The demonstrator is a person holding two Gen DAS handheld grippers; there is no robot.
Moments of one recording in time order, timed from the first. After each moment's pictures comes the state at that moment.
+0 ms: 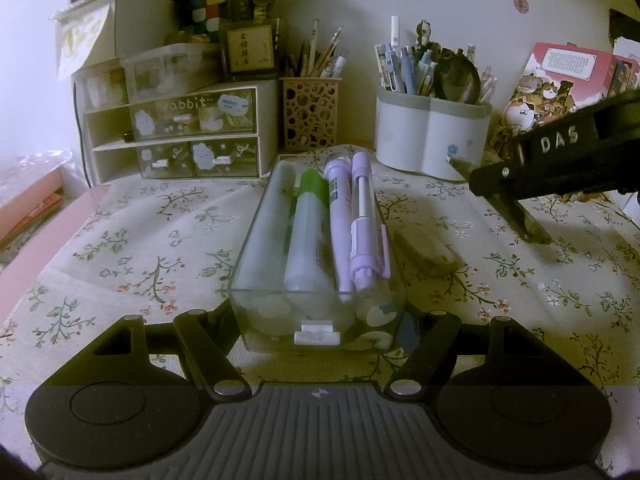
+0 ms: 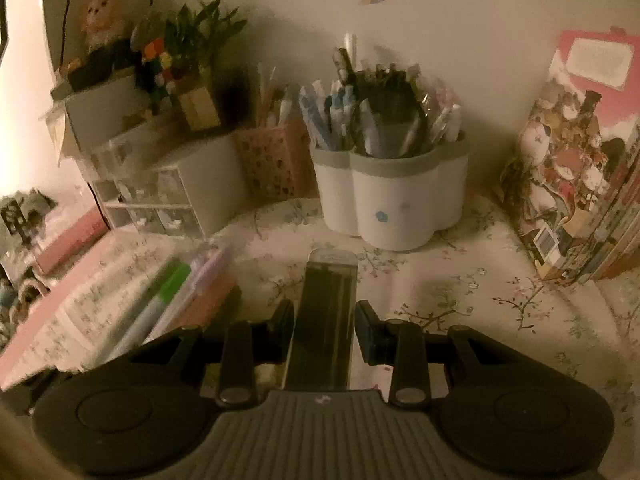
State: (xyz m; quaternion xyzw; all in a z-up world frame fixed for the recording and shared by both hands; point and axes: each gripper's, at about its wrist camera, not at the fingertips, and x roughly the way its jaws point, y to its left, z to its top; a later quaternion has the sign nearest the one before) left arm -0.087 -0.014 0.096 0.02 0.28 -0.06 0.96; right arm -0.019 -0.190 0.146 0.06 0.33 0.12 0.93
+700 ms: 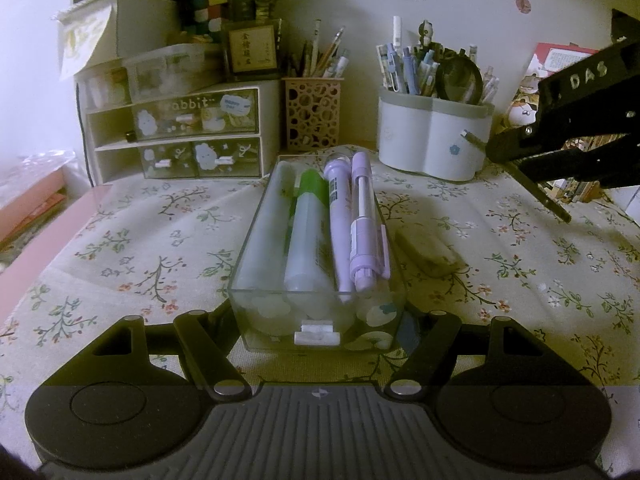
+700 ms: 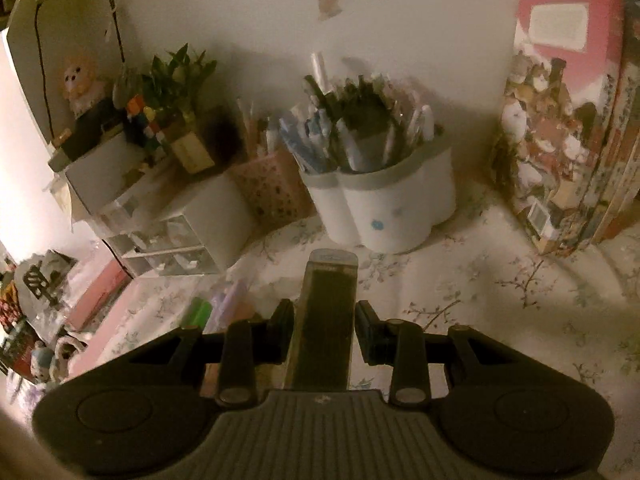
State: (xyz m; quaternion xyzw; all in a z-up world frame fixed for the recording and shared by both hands) left arm -0.088 -0.014 0.095 0.02 0.28 -0.05 0.96; right arm -0.023 -0.209 0.161 0.17 0.33 0.12 0.92
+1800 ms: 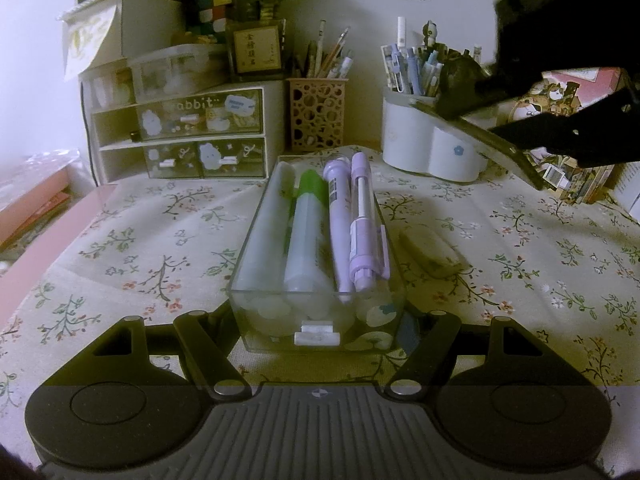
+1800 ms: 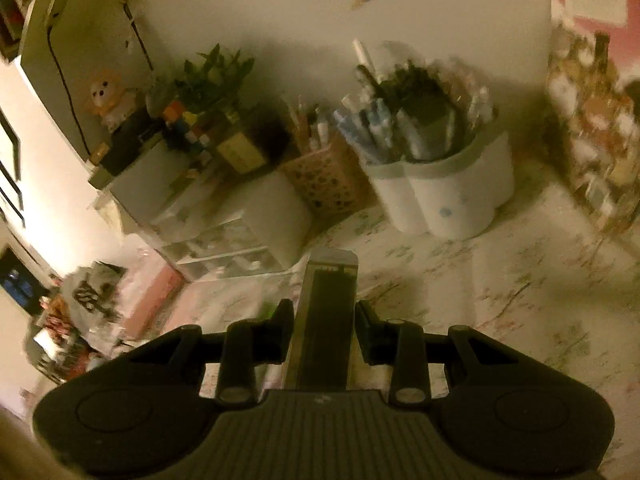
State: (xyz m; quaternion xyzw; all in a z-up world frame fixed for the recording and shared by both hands) left arm -0.087 -0.010 0.097 0.01 0.28 -0.05 0.96; right arm -0.015 -0.187 0.175 0.23 0.35 0.18 0.89
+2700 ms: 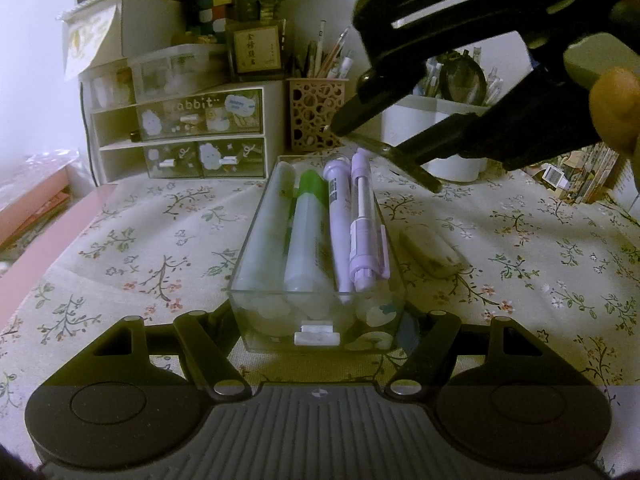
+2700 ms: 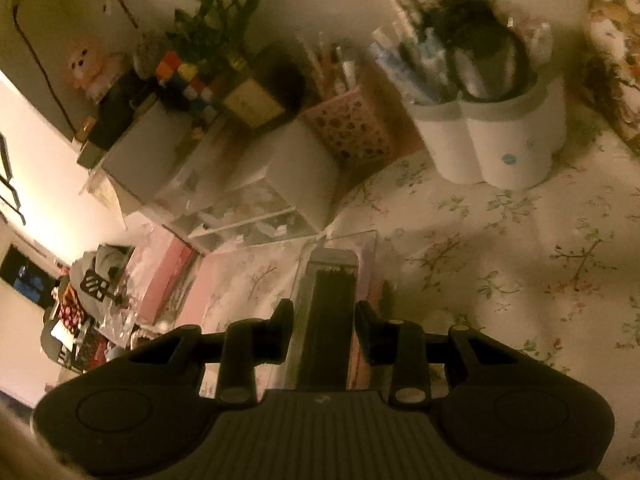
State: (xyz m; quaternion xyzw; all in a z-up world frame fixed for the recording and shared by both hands) left arm -0.087 -0.011 0.097 0.01 0.28 -0.05 0.96; right arm 0.017 -0.137 0.171 0.24 0.42 0.18 0.85
